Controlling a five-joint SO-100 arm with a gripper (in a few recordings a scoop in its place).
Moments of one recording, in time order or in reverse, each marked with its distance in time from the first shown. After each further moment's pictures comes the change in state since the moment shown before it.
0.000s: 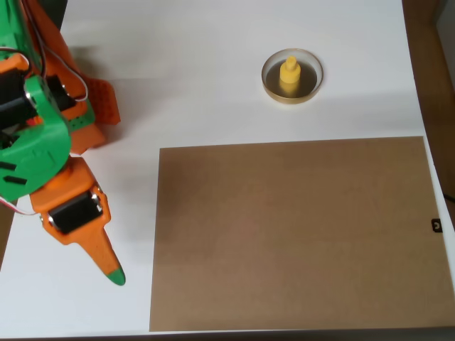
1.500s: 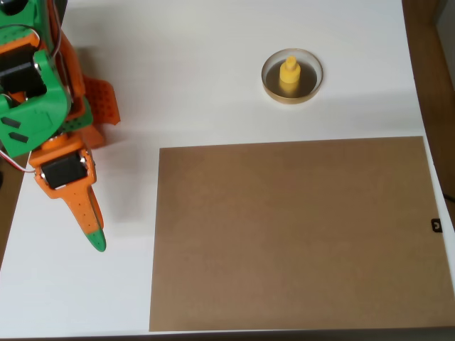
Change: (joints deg) arm 3.3 51.6 34.7 4.5 3.5
